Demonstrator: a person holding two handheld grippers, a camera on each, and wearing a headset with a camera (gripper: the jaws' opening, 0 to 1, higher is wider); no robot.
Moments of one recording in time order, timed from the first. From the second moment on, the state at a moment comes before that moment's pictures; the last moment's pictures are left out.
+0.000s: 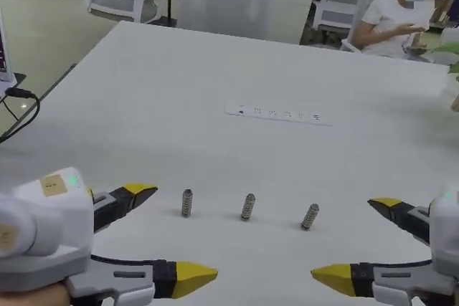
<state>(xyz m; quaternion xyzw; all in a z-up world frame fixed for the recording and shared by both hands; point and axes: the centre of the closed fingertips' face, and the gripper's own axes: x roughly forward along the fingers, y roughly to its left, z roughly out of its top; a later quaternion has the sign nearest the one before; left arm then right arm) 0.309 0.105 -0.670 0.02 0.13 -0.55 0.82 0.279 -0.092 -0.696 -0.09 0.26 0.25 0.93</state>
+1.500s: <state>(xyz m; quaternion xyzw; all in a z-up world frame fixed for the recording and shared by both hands) 0.332 0.118 -0.673 0.02 0.16 -0.49 0.86 0.298 -0.097 -0.704 -0.09 0.25 0.26 0.93</state>
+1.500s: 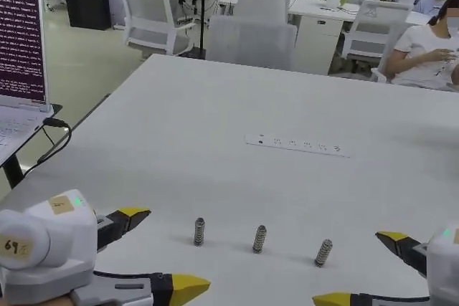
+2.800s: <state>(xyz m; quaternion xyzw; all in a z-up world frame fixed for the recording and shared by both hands) 0.340 0.105 -0.679 0.03 0.17 -0.49 0.85 0.301 -0.105 -0.709 -0.09 0.25 0.26 0.93</state>
